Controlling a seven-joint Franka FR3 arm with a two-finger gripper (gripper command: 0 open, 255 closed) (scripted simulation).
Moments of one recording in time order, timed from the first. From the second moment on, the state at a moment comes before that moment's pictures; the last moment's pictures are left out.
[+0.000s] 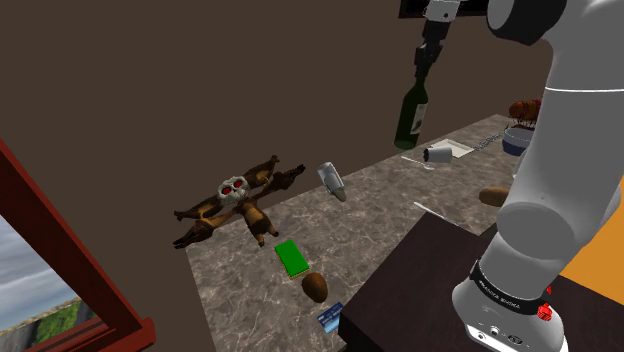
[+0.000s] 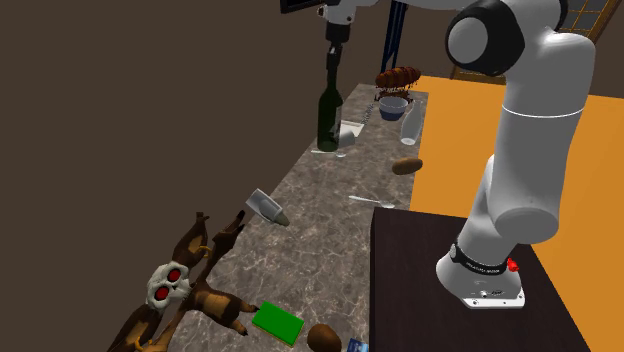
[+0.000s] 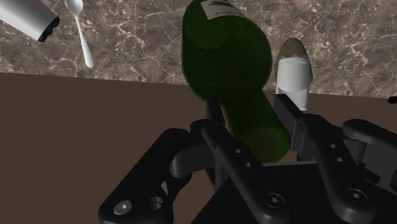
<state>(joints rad) -0.23 0.21 -0.64 -1.48 0.20 1.72 -0.80</state>
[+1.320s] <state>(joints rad) -0.13 0.10 -0.60 -1.39 0.12 1.54 -0.64</state>
